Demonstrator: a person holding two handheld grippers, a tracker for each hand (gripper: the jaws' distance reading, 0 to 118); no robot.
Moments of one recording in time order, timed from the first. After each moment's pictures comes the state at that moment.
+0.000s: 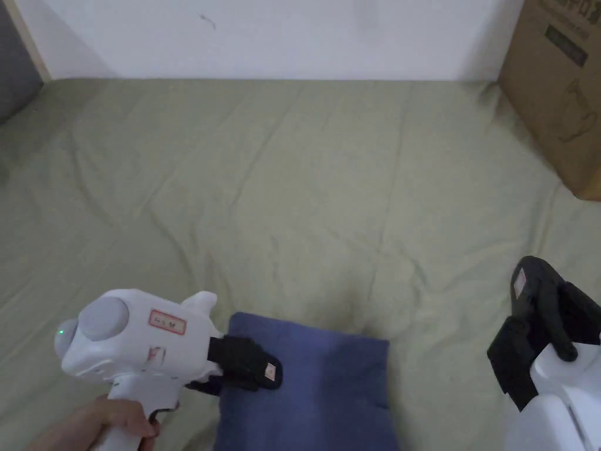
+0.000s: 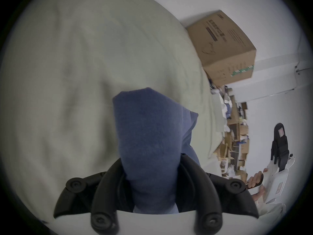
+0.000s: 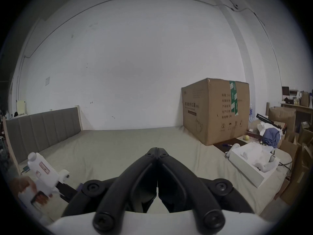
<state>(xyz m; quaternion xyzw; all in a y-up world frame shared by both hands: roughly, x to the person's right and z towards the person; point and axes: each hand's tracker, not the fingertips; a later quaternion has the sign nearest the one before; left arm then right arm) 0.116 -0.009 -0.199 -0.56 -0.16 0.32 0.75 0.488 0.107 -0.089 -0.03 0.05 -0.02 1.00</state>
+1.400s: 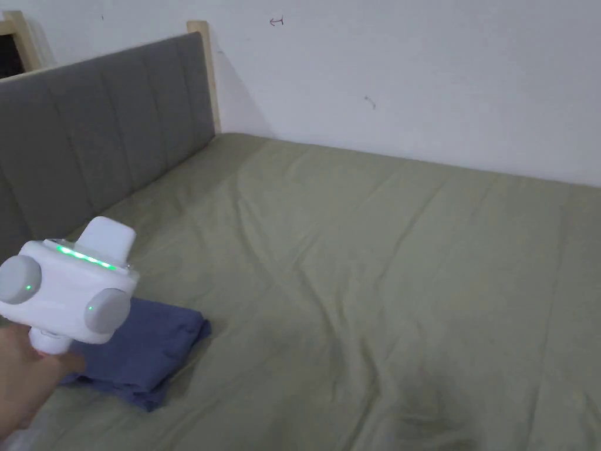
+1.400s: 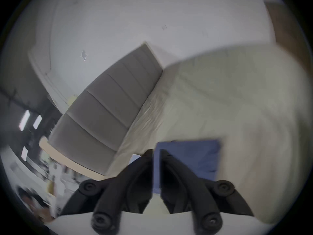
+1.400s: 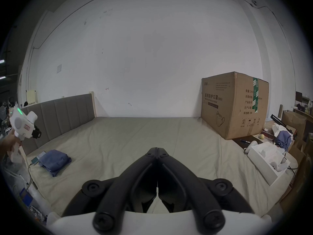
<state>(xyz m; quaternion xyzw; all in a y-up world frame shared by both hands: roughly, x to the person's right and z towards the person) -0.068 0.122 -0.116 -0.36 0.33 -0.10 0.87 0.410 0.119 -0.103 -0.09 0.11 0.01 0.99</state>
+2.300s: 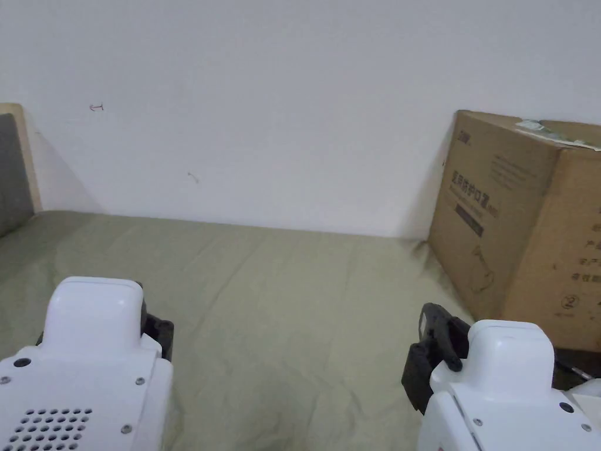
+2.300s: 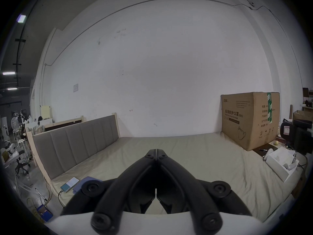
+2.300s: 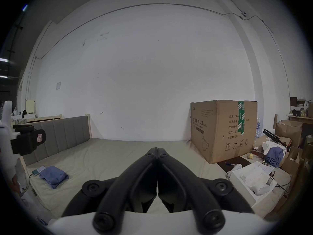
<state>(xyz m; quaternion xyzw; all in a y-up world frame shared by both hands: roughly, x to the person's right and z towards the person) 0.272 0.209 -0.027 -0.04 0.19 -0.03 0.98 0.518 0.188 -0.076 0.00 0.09 -0.01 1.00</state>
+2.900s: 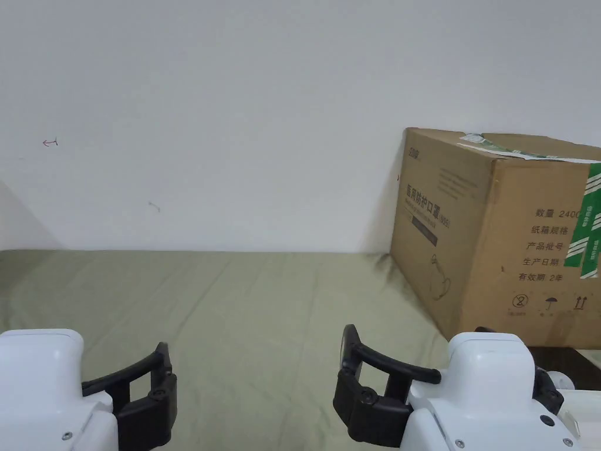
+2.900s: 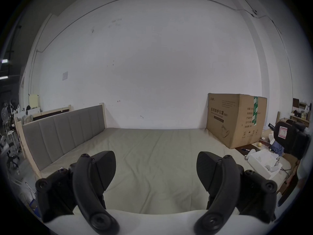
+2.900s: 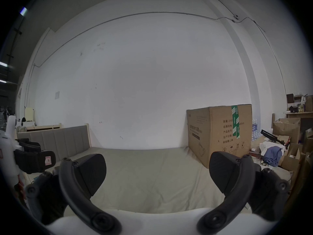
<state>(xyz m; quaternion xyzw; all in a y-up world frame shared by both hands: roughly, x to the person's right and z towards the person) 0.271 0.212 -0.006 -0.07 0.12 0.02 0.99 0.536 0.193 -0.047 0.05 0.08 -0.03 0.99</state>
